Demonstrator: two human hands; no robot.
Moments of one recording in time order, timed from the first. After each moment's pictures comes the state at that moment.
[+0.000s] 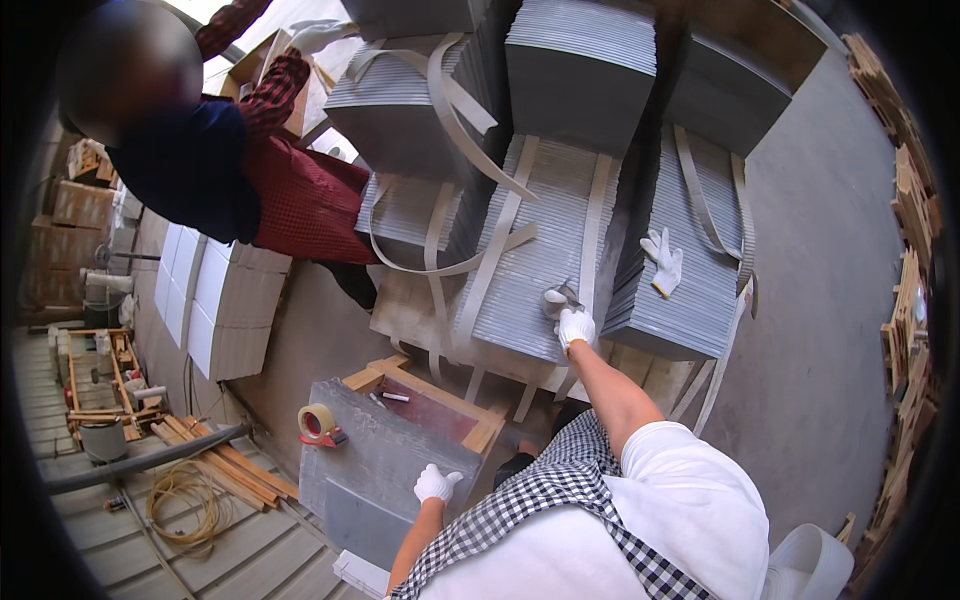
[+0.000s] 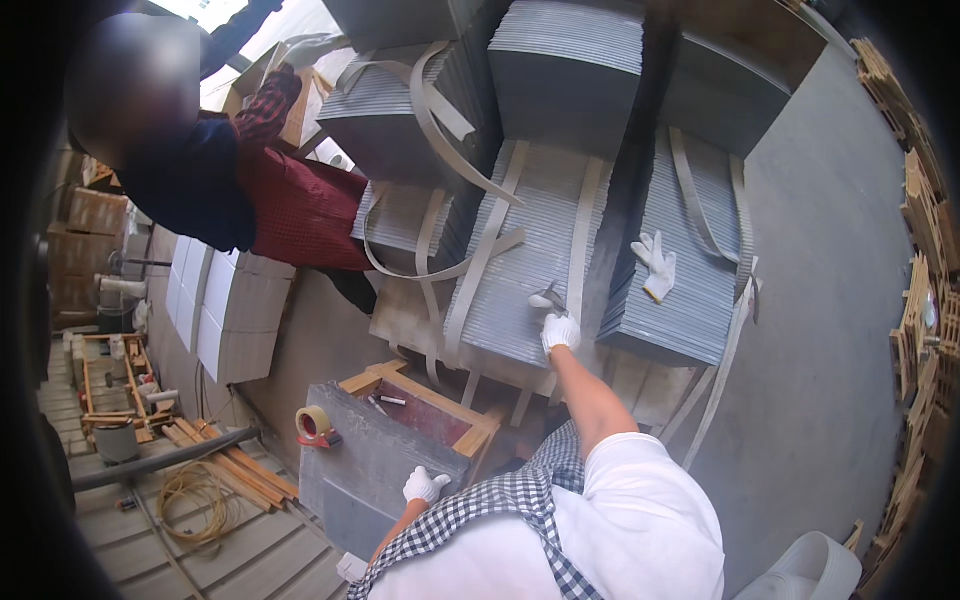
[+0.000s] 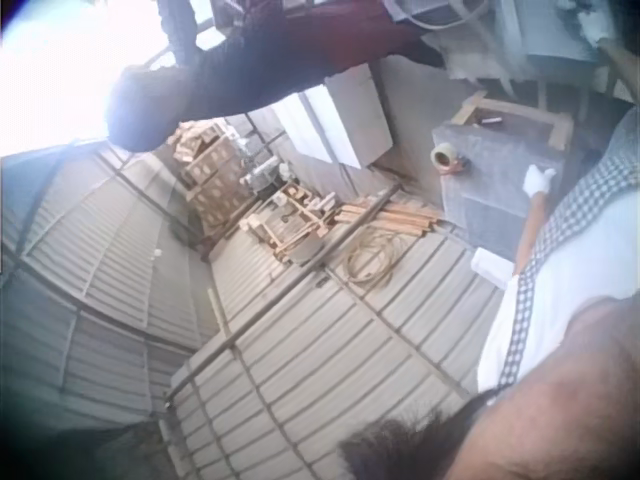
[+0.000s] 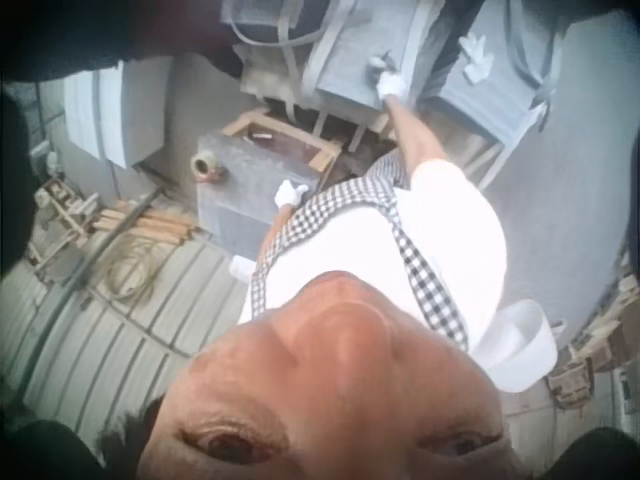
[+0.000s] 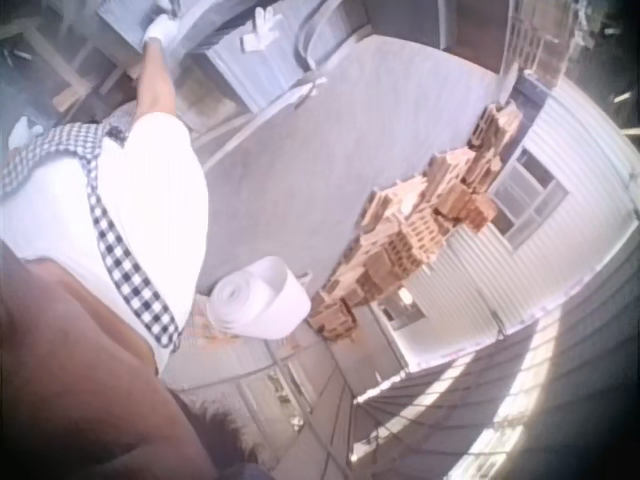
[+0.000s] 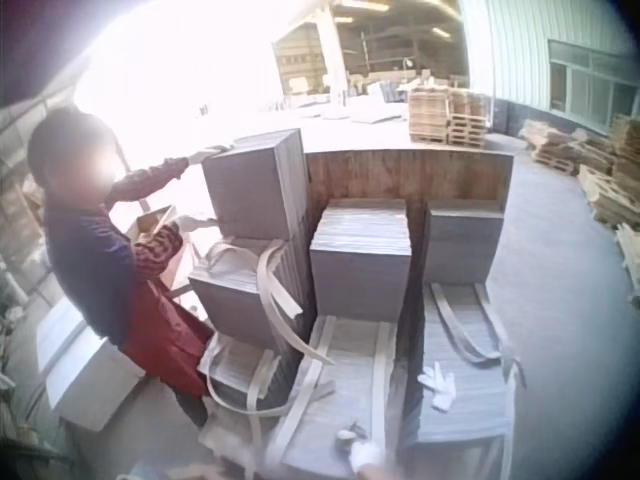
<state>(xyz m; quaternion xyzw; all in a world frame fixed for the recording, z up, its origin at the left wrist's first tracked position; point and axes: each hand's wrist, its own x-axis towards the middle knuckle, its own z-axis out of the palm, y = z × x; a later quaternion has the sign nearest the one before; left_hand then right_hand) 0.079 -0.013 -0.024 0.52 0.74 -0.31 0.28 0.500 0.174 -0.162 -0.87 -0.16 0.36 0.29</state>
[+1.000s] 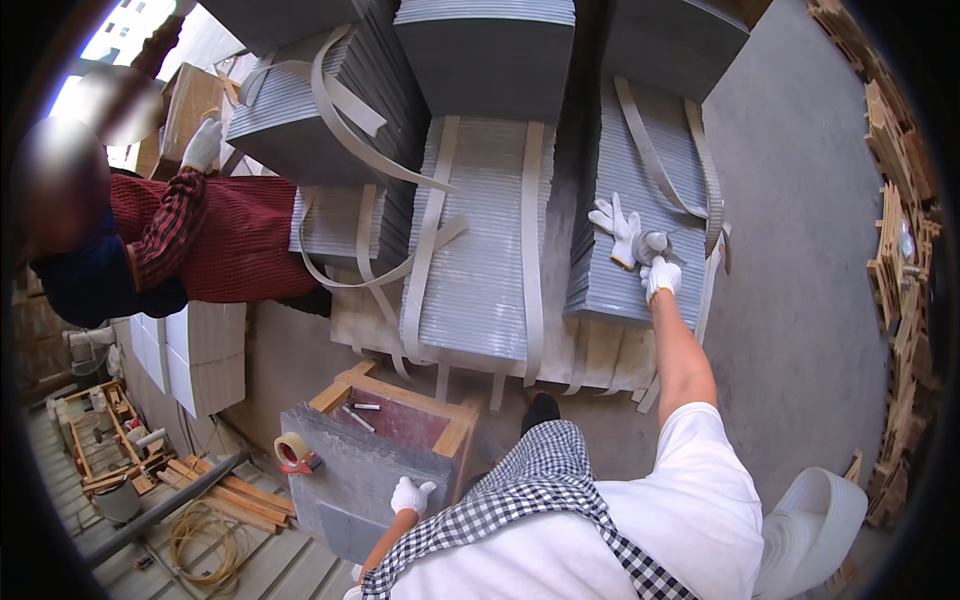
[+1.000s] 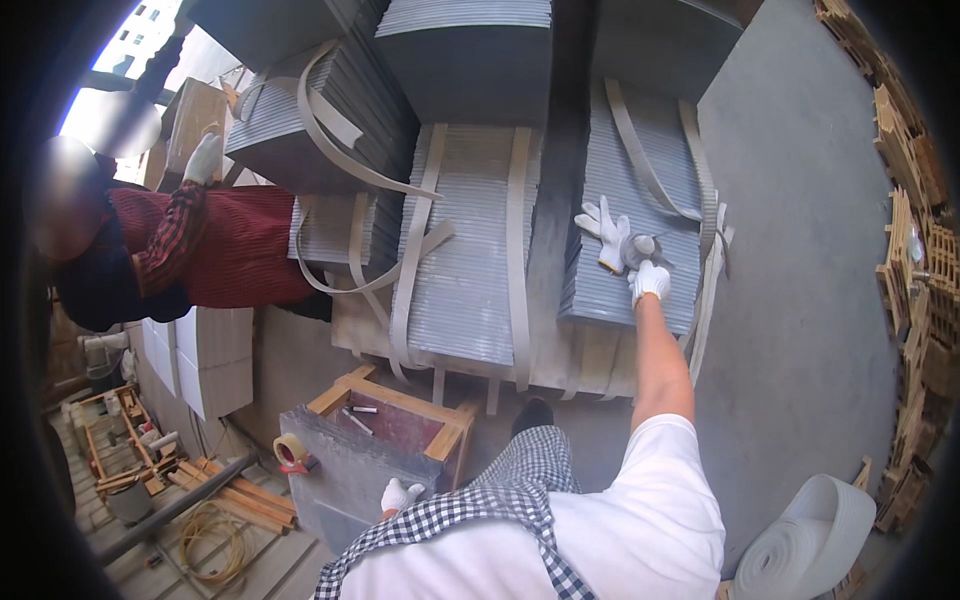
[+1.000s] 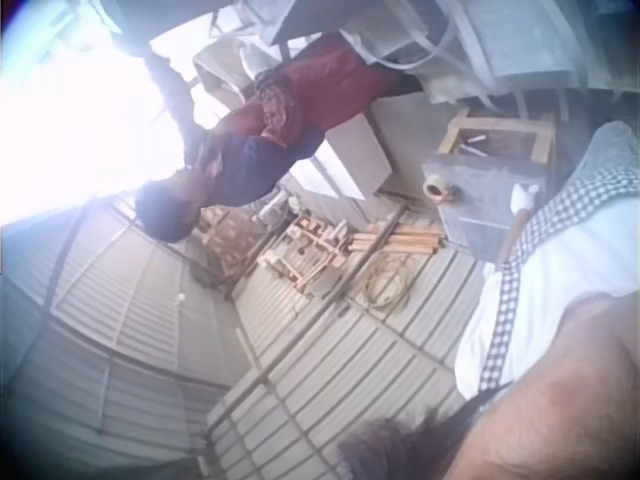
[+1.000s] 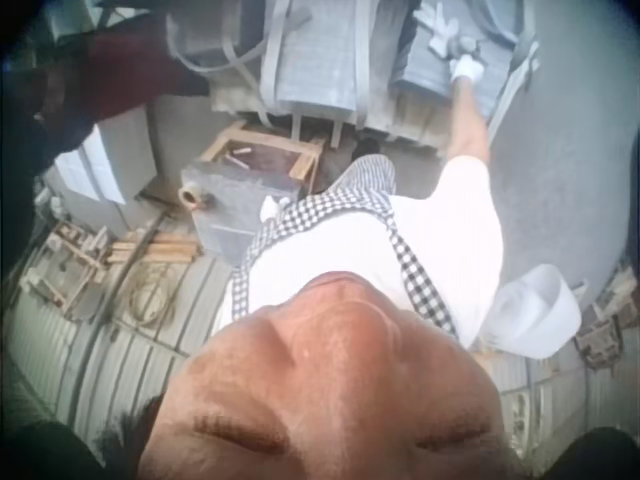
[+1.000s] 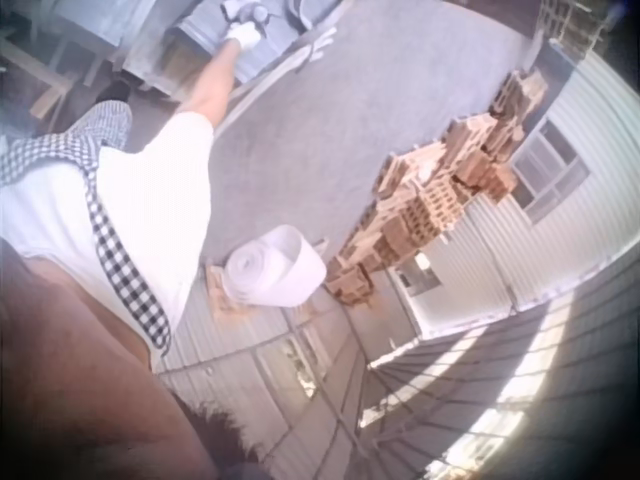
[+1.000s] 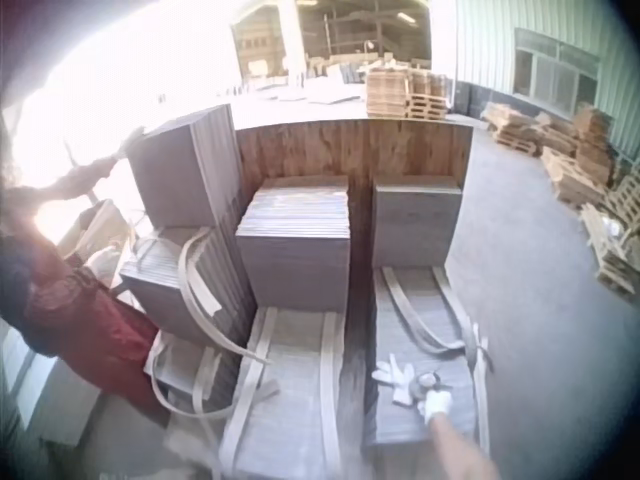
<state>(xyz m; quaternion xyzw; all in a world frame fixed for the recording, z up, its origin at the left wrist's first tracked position) 0.072 0.000 -0.031 0.51 0.72 -0.37 0.30 0.797 0.094 -0.147 -0.85 0.13 0.26 0.44</state>
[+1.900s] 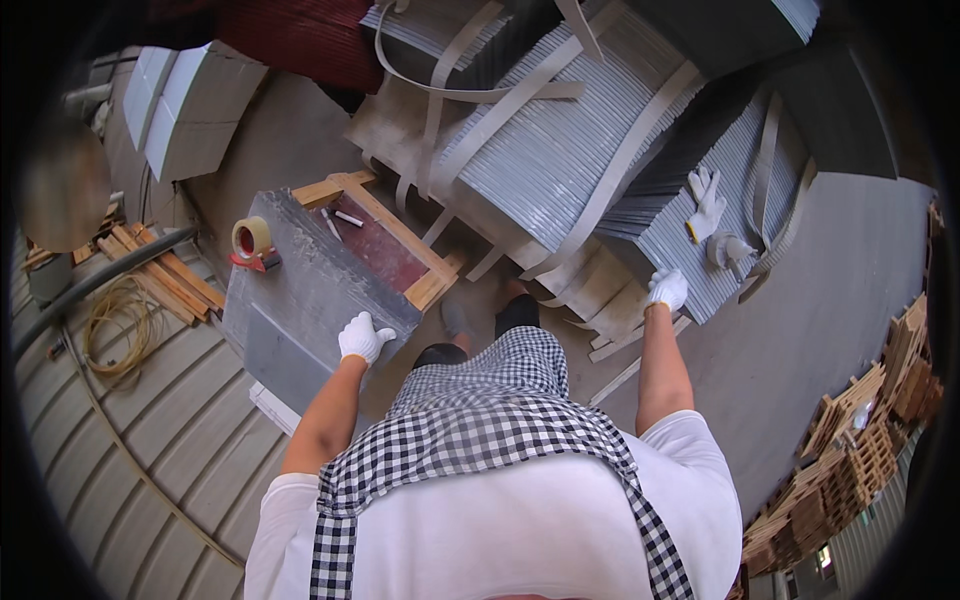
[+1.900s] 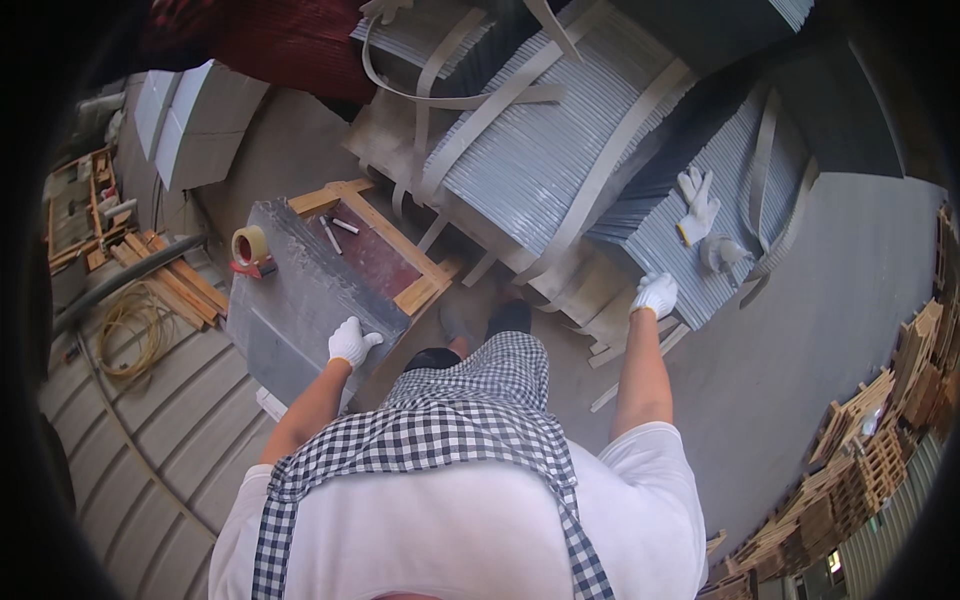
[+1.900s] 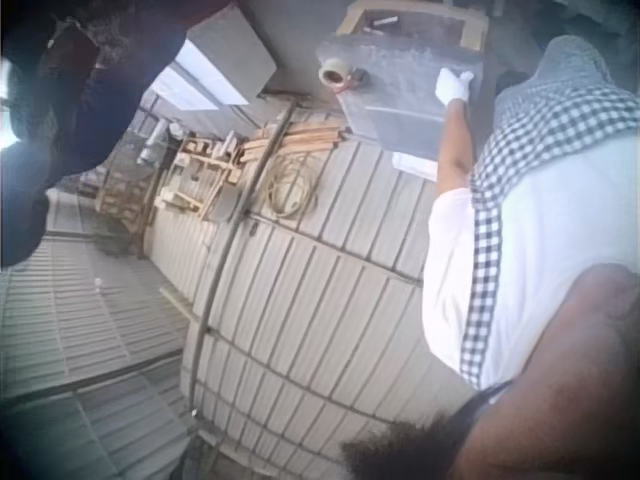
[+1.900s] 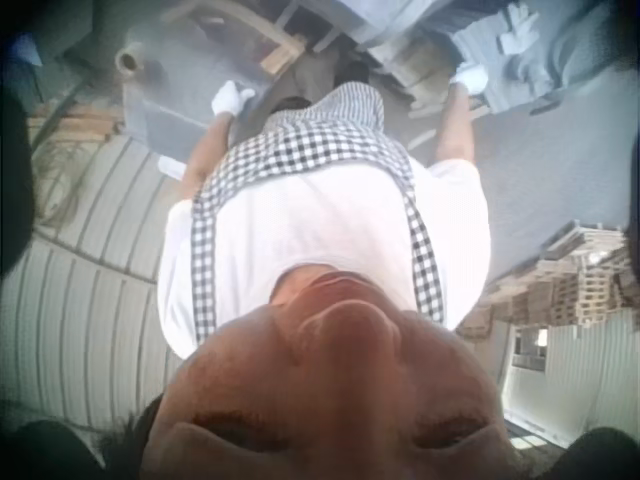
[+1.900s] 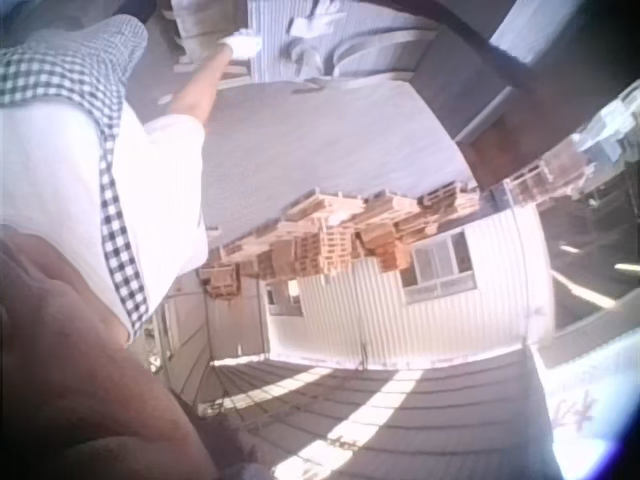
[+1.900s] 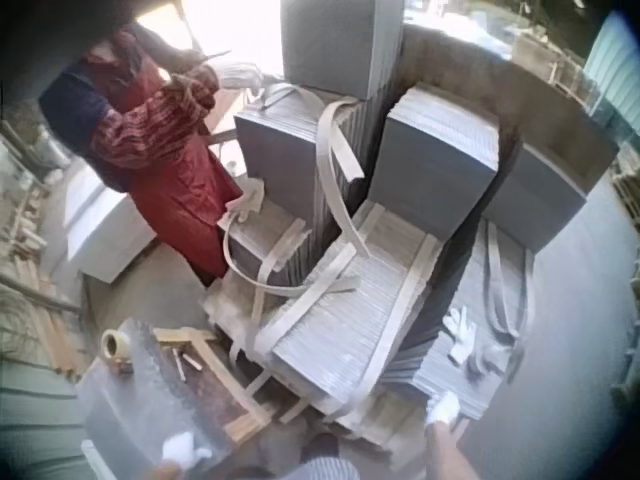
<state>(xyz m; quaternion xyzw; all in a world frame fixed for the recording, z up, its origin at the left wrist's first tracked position) 0.089 0.001 -0.017 0.53 0.73 -0.33 0.28 0.697 0.024 -0.179 -0.85 0.07 0.30 0.43</state>
